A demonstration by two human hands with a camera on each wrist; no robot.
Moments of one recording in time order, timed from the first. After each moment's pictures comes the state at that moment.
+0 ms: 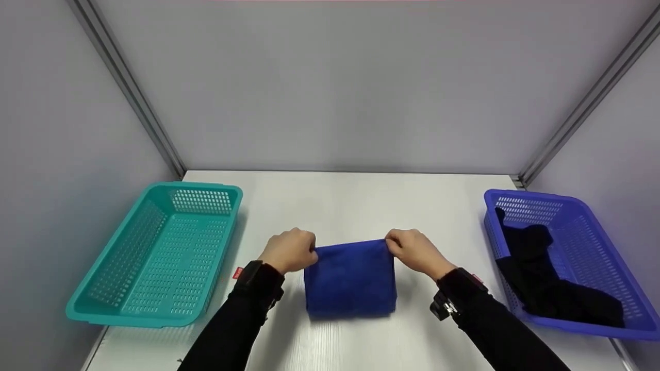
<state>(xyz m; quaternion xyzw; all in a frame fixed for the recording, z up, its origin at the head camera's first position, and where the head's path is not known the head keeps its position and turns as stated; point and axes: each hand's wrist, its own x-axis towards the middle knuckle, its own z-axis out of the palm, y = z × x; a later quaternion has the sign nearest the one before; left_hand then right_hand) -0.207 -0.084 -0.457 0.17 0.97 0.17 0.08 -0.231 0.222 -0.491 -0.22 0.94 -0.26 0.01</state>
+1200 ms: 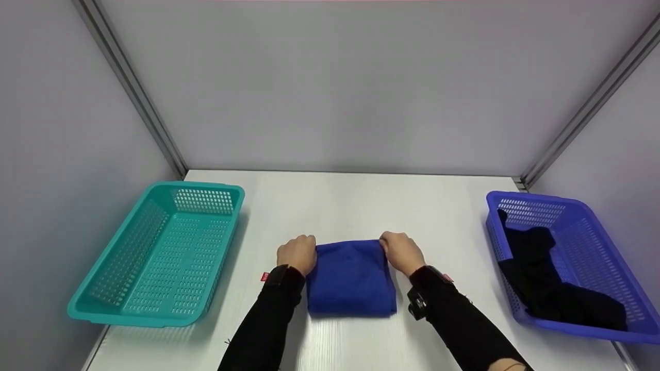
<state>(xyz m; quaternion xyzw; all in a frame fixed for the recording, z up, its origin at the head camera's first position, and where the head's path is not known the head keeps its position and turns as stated) -0.221 -0.063 -0.535 0.06 0.99 0.14 -0.03 -0.246 0.195 -0.538 -0.13 0.96 -0.23 -0.03</state>
